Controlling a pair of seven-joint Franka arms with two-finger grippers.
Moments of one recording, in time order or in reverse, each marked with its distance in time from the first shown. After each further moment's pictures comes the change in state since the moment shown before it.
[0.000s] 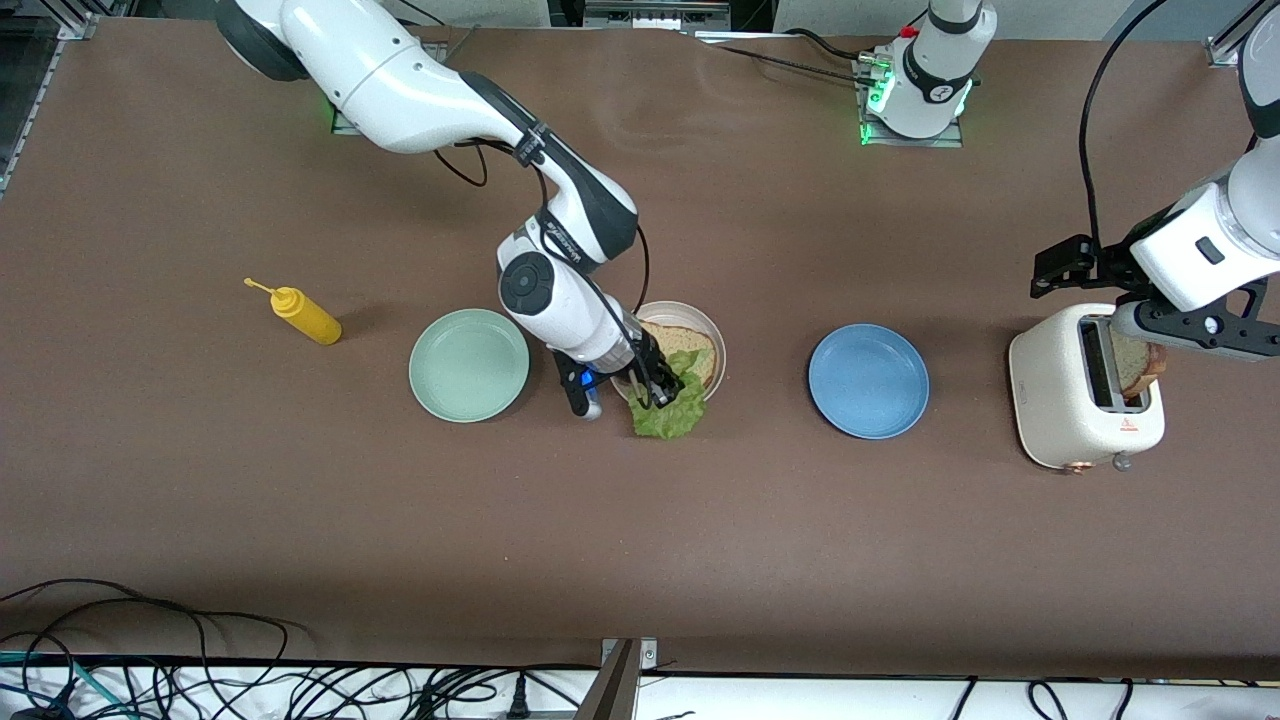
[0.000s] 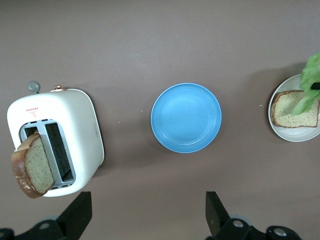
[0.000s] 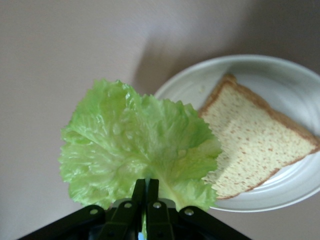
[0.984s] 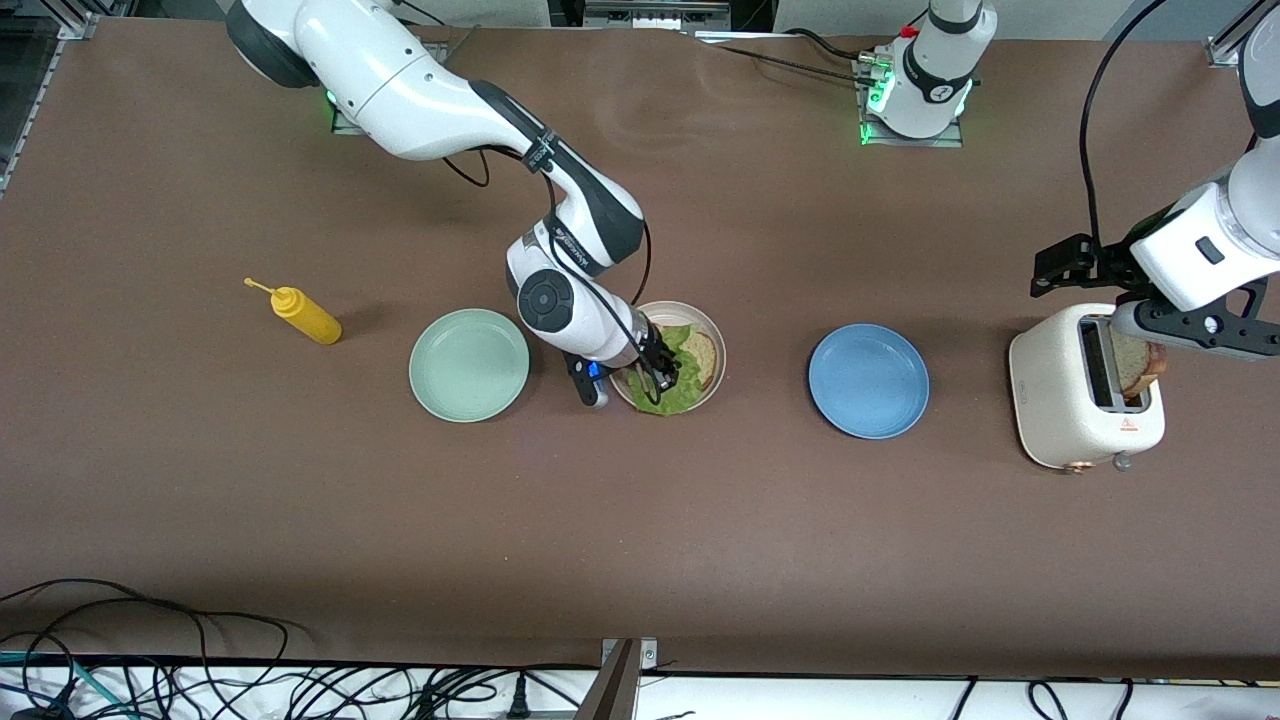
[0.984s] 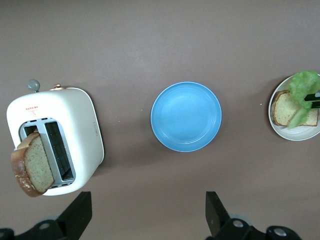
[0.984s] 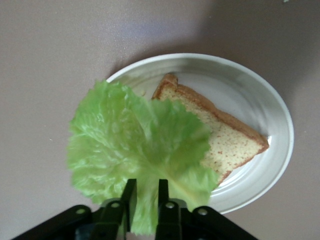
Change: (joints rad) left arm 0.000 0.000 0.000 0.000 0.000 -0.005 0.000; right arm 0.002 0.007 -0.005 0.003 0.014 -0.140 0.033
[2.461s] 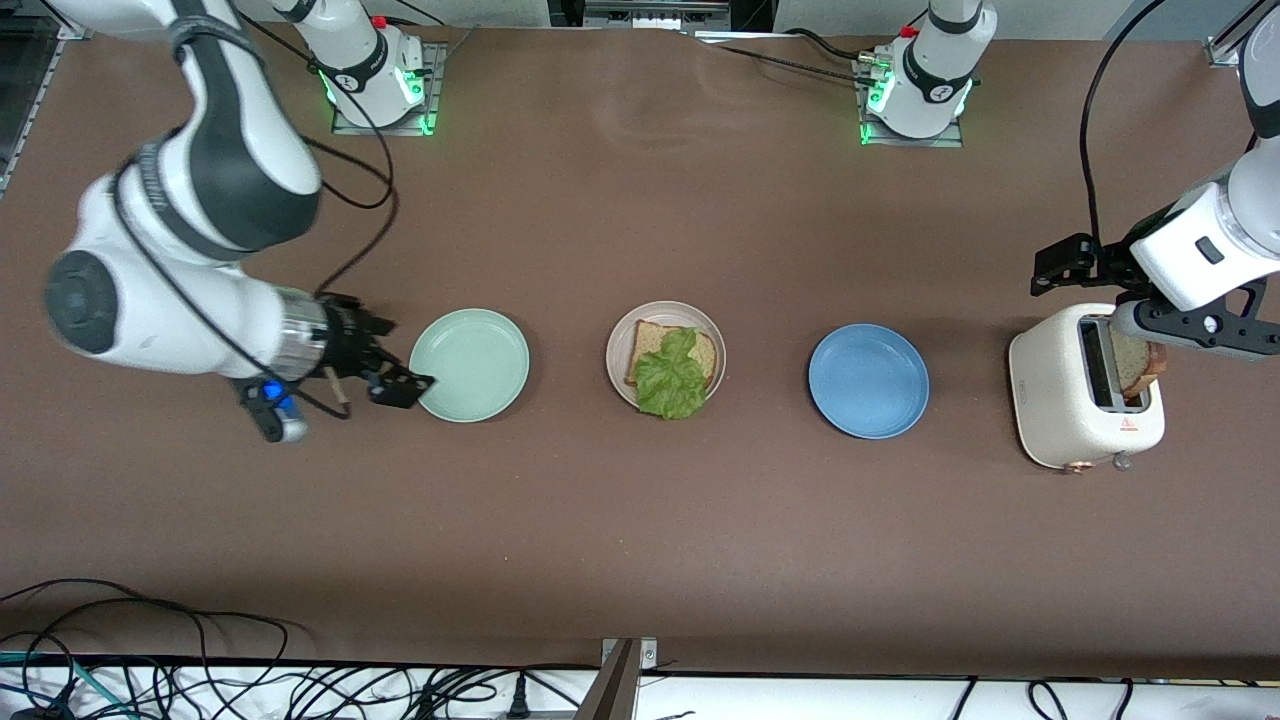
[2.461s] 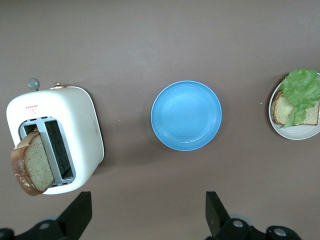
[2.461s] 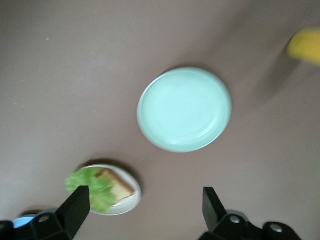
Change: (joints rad) left arm 0.001 0.000 0.000 0.000 0.000 -0.004 0.000; right arm -0.419 -0.424 -0.138 0.038 -0.003 -0.788 -0.712
